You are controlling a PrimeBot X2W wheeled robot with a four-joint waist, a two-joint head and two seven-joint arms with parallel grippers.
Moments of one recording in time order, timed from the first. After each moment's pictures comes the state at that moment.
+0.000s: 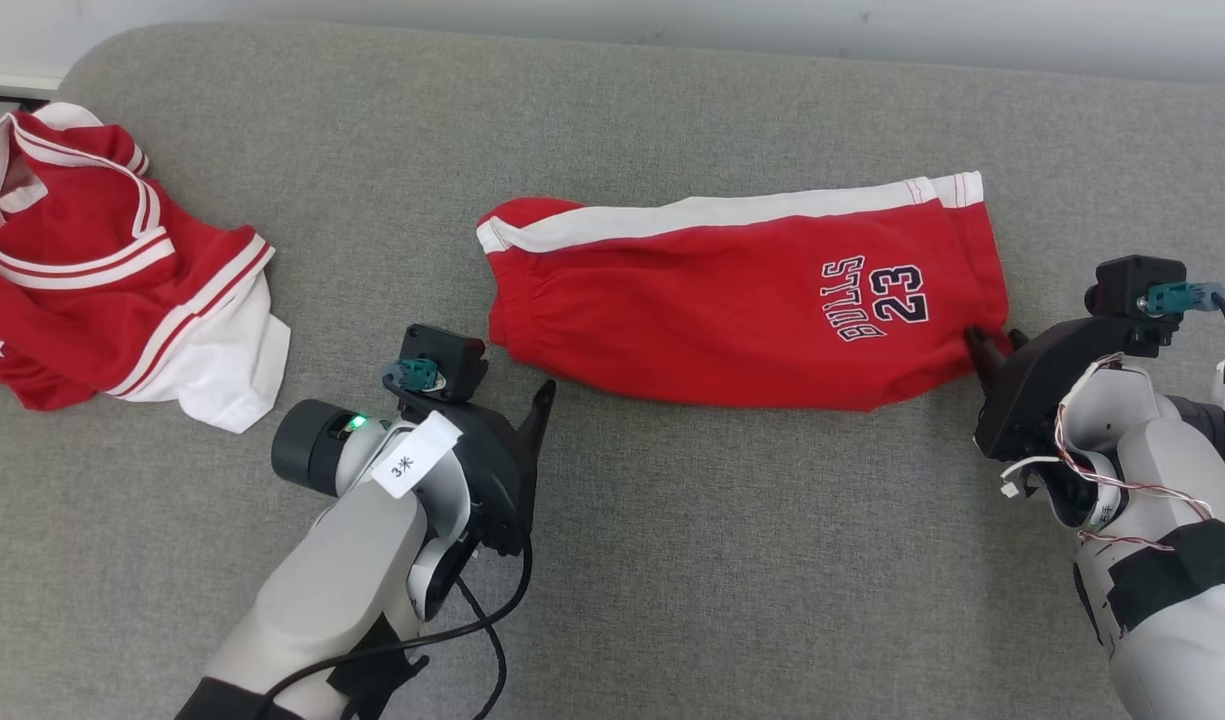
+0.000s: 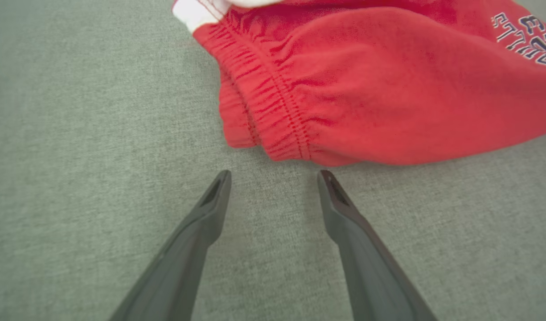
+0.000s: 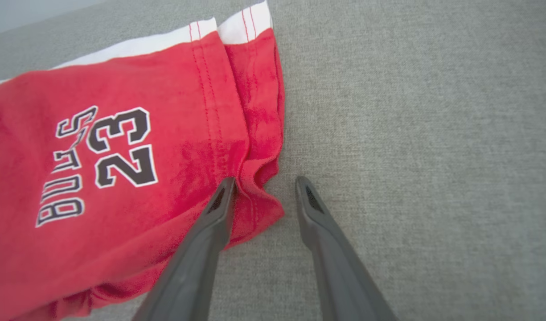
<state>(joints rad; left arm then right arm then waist) -0.77 0.07 -0.72 0.80 -0.44 0.00 0.09 -0.62 -0.15 -0.01 0.68 0.39 0.01 0.35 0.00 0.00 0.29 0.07</state>
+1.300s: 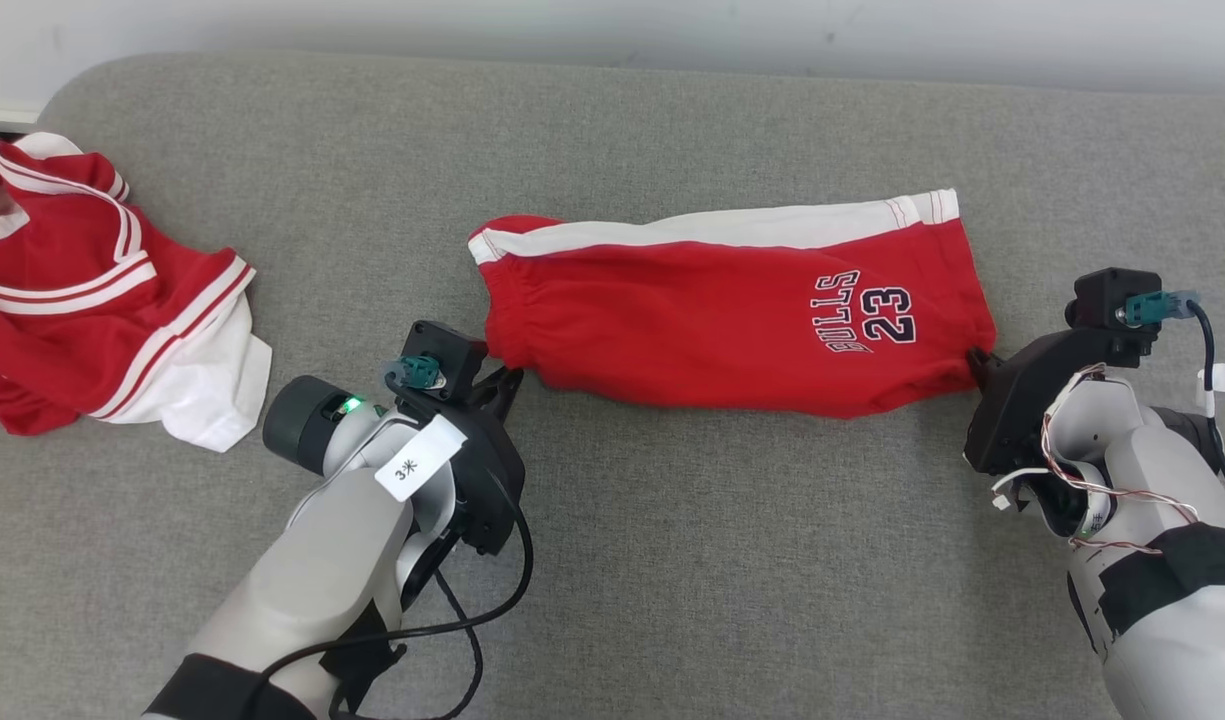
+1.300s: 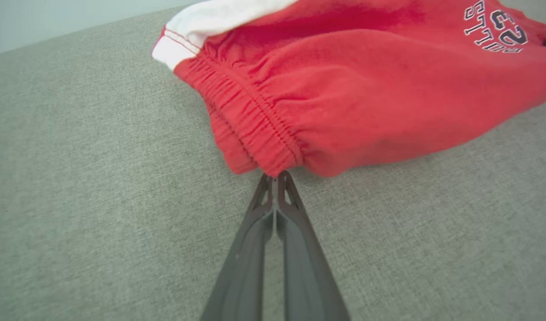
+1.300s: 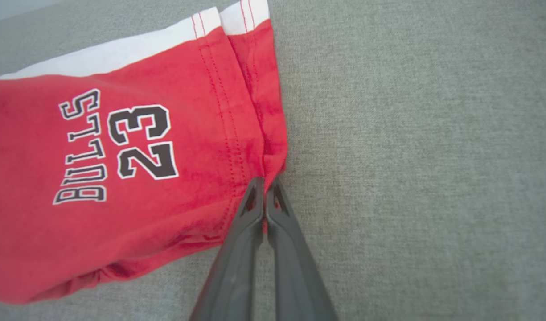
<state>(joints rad) -0.83 0.08 -0.79 0.90 -0.40 -0.10 0.03 -0.63 -0.15 0.01 0.73 0.39 0.03 0.36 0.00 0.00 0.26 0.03</state>
